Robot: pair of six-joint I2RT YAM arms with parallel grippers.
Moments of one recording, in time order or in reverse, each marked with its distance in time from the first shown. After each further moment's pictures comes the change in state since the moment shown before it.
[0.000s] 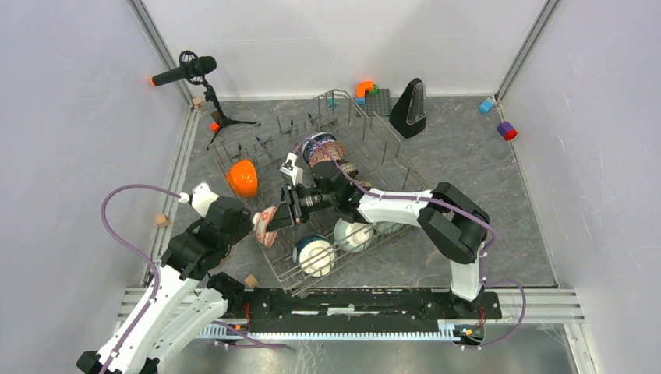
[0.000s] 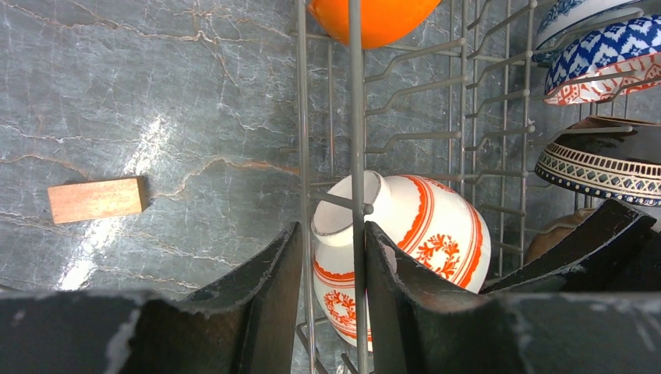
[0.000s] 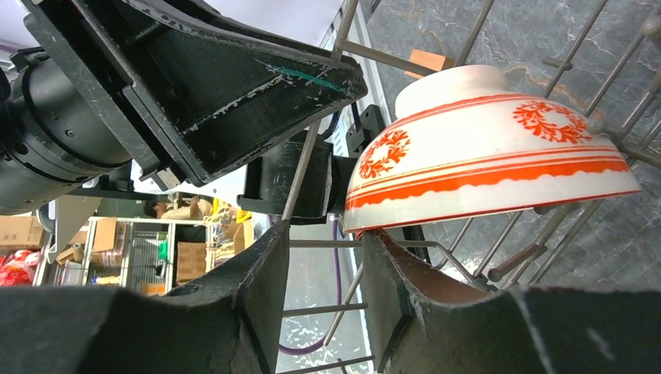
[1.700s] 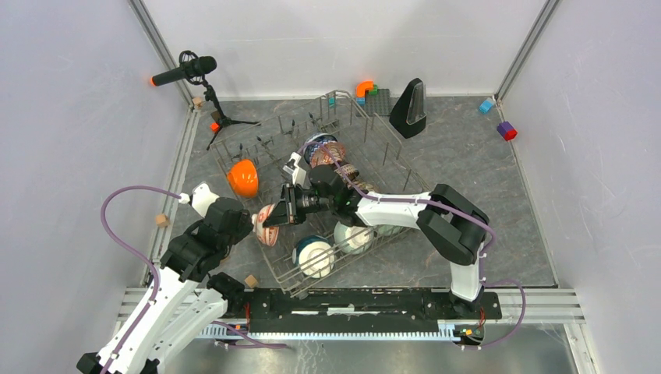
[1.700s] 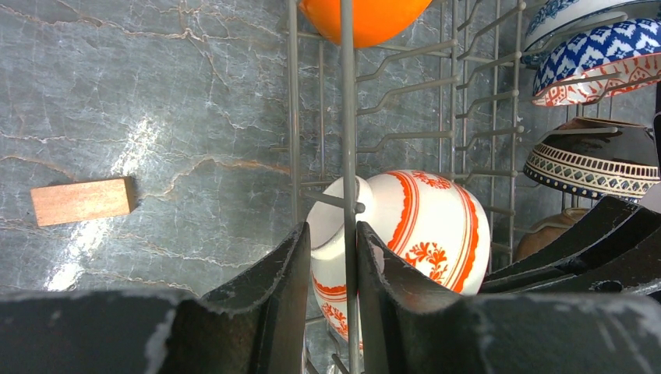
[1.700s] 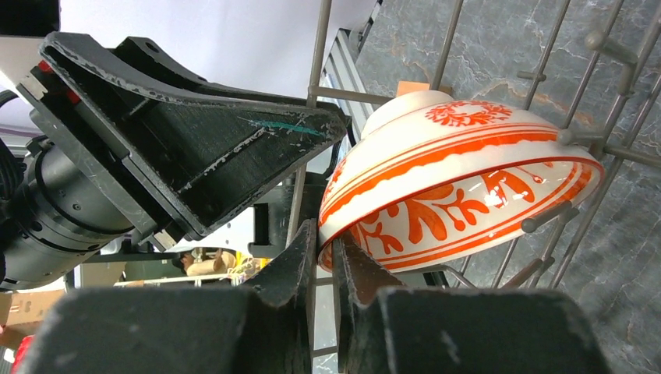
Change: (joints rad) left arm 0.000 -0.016 -0.011 0.020 0.016 0.000; right arm 0.028 0.003 -0.006 0.017 0.176 0.137
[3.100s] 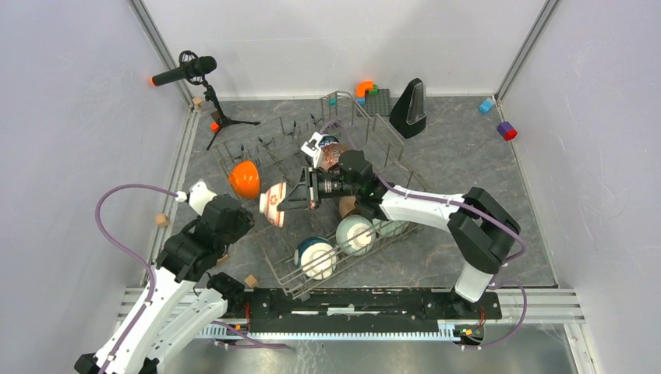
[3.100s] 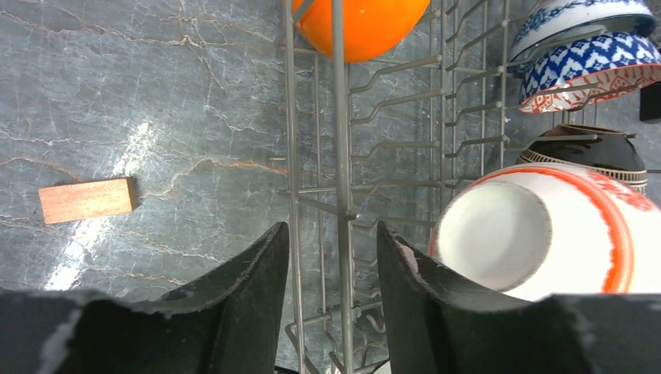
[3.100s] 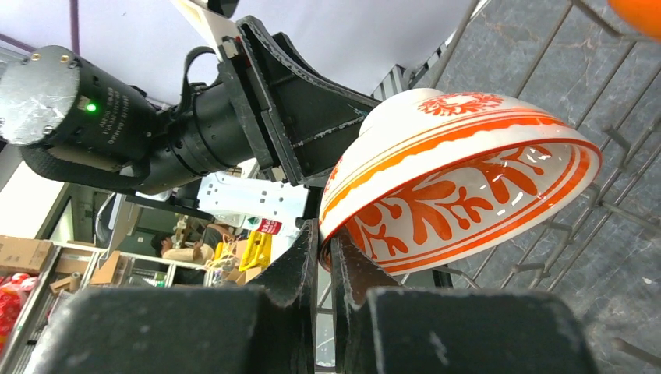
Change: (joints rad) left arm -0.004 0.008 0.045 -0.028 -0.002 0.001; right arm -0.108 -0.171 -0.108 0.149 -0.151 -0.055
